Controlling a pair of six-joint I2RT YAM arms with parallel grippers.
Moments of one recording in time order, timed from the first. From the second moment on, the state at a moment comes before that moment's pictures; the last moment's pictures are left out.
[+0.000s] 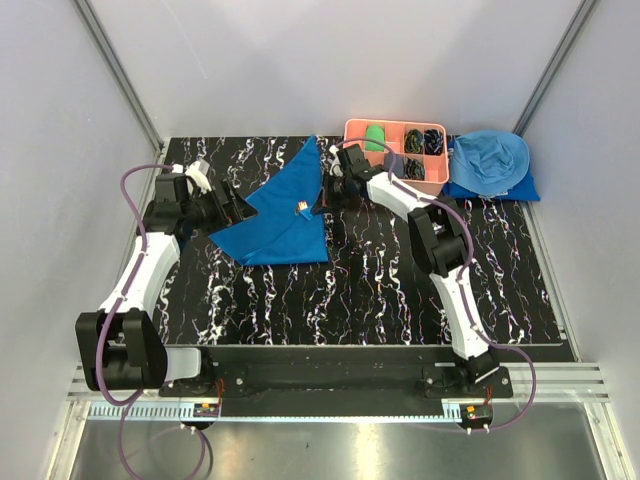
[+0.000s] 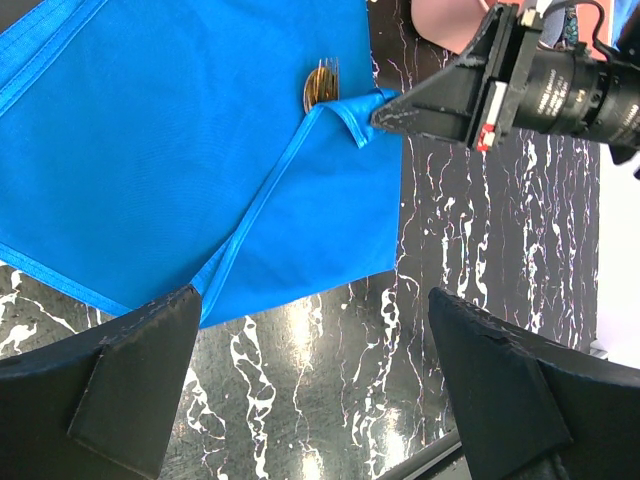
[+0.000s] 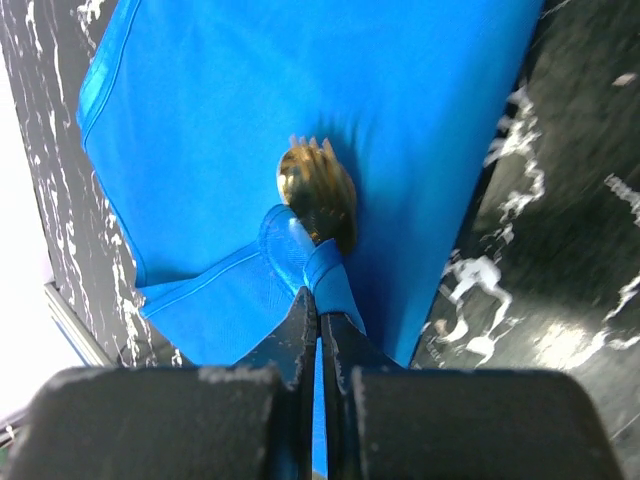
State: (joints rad) left arm 0.04 1.29 0.97 -0.36 0.52 -0.42; right arm 0.50 2.39 1.95 -0.42 -0.48 0.55
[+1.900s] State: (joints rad) left arm 0.04 1.32 0.97 -0.36 0.52 -0.42; right arm 0.44 2.39 1.93 -0.39 -0.57 0.45
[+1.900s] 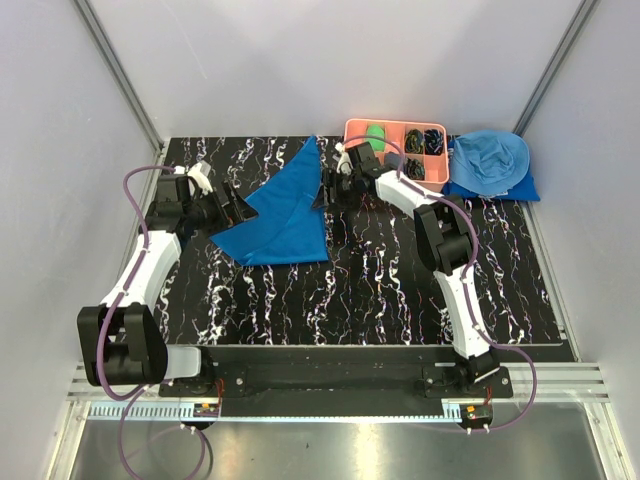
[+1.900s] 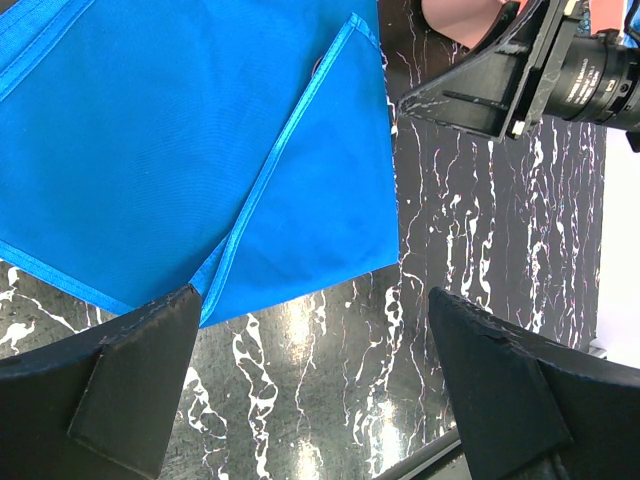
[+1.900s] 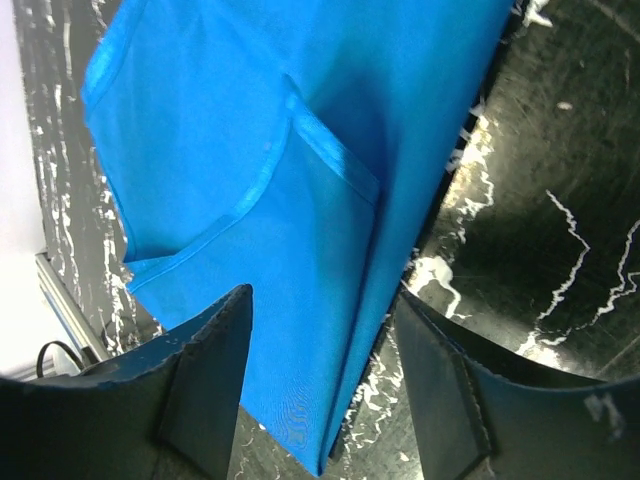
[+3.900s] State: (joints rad) left arm 0.04 1.29 0.95 -0.34 0.56 -0.43; right arm 0.68 2.23 1.35 0.22 -0.44 0.89
